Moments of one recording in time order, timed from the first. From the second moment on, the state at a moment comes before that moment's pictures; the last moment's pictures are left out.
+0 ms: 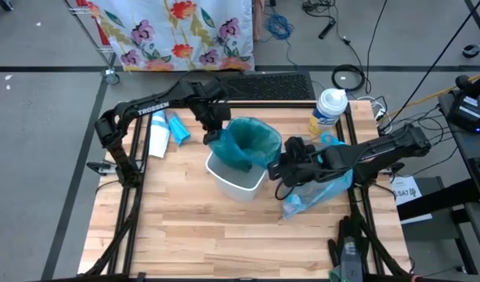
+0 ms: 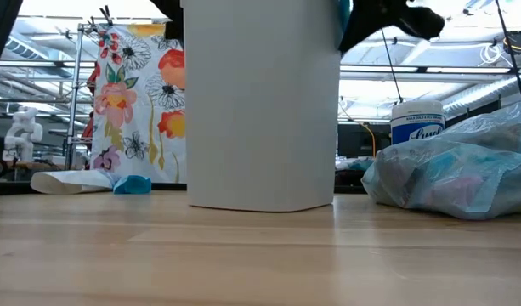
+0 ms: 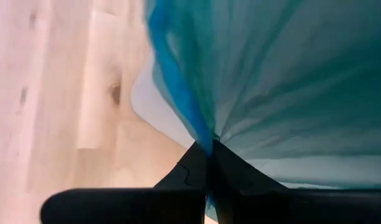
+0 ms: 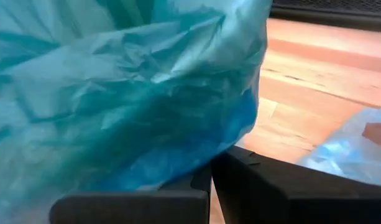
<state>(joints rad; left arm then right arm) 0.56 1.71 1.54 -1.06 0.64 0.32 0.26 1.40 1.27 -0.90 0.68 1.28</state>
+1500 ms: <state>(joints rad) 0.58 1.35 1.56 -0.97 0.46 0.16 0.35 1.25 1.31 -0.97 0.74 1.26</state>
